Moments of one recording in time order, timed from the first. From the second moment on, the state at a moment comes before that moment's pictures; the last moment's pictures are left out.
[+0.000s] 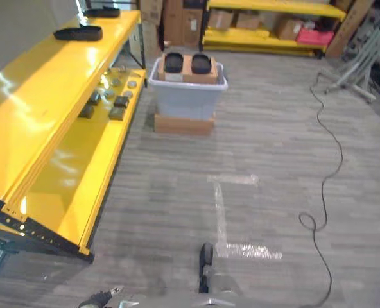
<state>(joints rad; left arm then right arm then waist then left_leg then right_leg) 0.05 0.22 -0.19 1.29 -0.27 0.02 0.09 0.07 -0.23 -0.02 1.43 0.47 0.07 0.05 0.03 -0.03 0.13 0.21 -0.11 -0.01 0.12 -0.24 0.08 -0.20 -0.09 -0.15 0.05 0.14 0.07</state>
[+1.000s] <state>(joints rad) 0.00 0.26 -0.08 1.27 -0.37 -0.09 0.15 0.03 -0.24 0.08 1.35 0.33 0.02 0.04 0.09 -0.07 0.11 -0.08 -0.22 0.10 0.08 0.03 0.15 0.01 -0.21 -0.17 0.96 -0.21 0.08</state>
